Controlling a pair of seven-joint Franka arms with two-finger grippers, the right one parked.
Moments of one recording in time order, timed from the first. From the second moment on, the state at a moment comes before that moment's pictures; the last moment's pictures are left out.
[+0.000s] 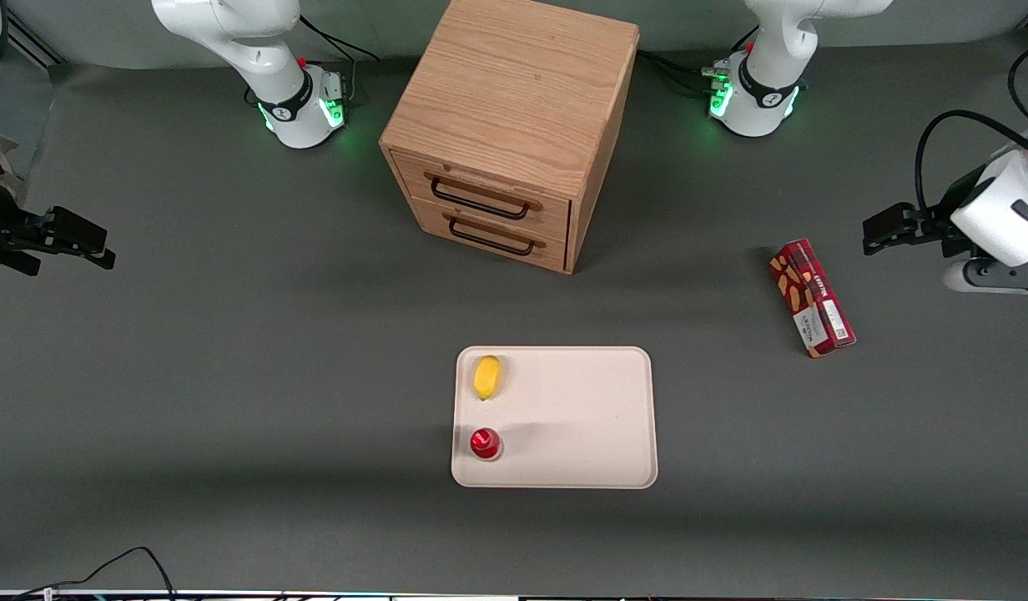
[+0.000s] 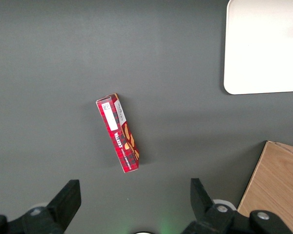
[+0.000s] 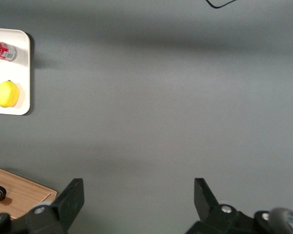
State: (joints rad) arm -0.11 0.12 0.02 -1.45 0.00 1.47 -0.04
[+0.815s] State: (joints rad) arm -0.07 0.14 0.04 -1.44 0.03 1.45 -0.06
